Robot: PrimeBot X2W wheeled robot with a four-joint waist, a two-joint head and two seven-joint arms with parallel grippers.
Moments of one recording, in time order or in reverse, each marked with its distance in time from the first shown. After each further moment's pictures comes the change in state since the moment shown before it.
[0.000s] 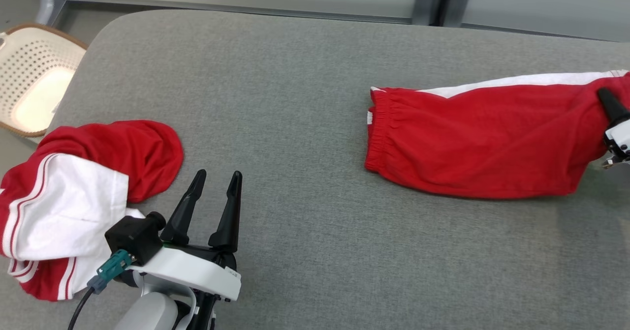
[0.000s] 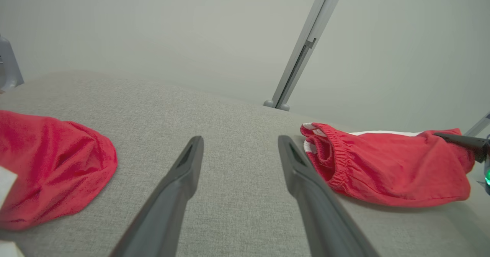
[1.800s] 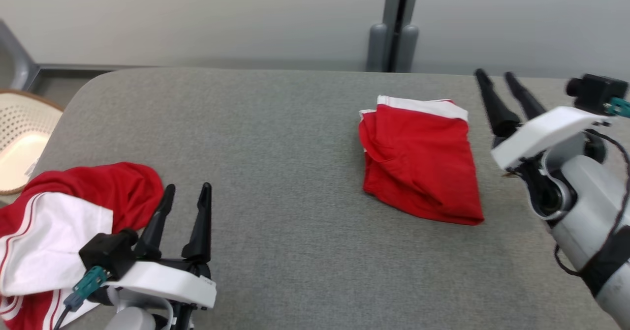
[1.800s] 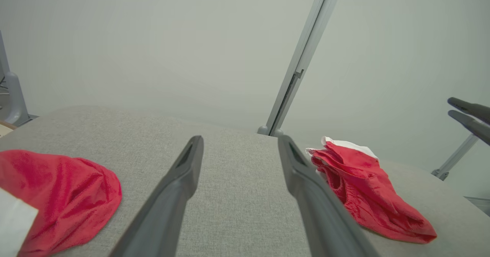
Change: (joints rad) left arm 0.069 -0.029 0.125 0.043 0.063 -0.030 0.000; right arm 0.016 0.115 0.316 -0.221 -0.214 0.000 -0.298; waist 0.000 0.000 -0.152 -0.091
